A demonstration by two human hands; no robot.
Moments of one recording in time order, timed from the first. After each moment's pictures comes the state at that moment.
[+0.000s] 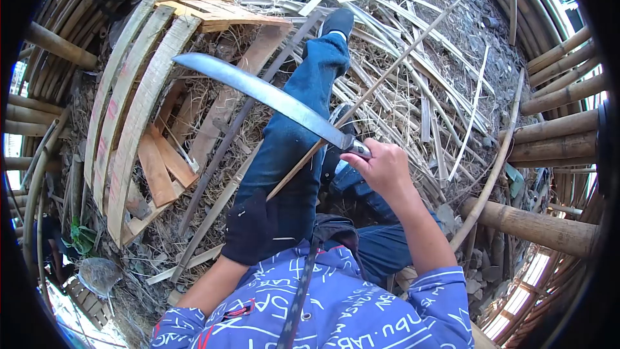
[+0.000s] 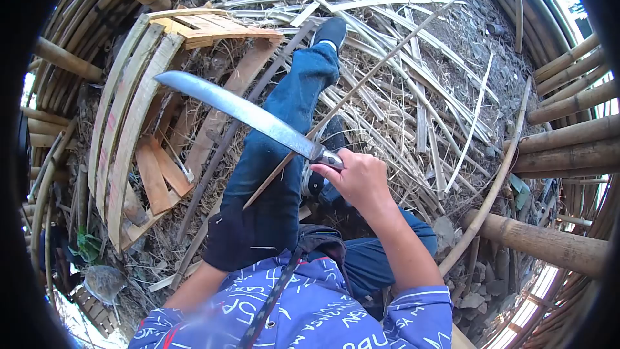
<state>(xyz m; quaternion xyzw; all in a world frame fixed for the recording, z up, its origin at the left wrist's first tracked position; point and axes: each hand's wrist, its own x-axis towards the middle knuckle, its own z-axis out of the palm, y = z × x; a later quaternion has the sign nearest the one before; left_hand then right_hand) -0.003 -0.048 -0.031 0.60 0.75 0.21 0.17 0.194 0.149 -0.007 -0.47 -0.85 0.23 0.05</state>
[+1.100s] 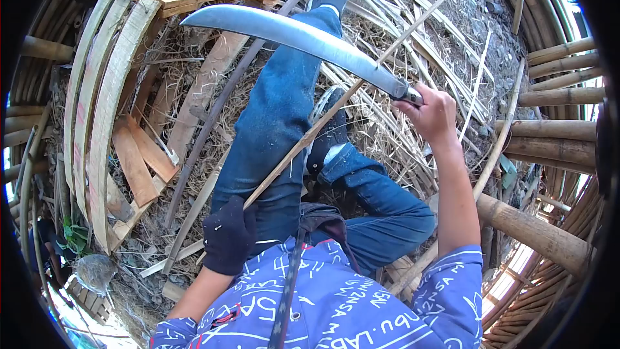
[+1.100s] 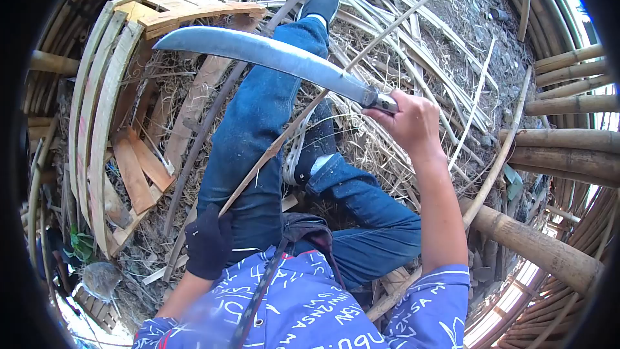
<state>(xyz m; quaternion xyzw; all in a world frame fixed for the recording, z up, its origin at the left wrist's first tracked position) -0.004 -0.038 -0.025 0.54 0.81 0.15 0.18 0.245 0.270 -0.026 -0.42 -0.90 0.04 0.10</state>
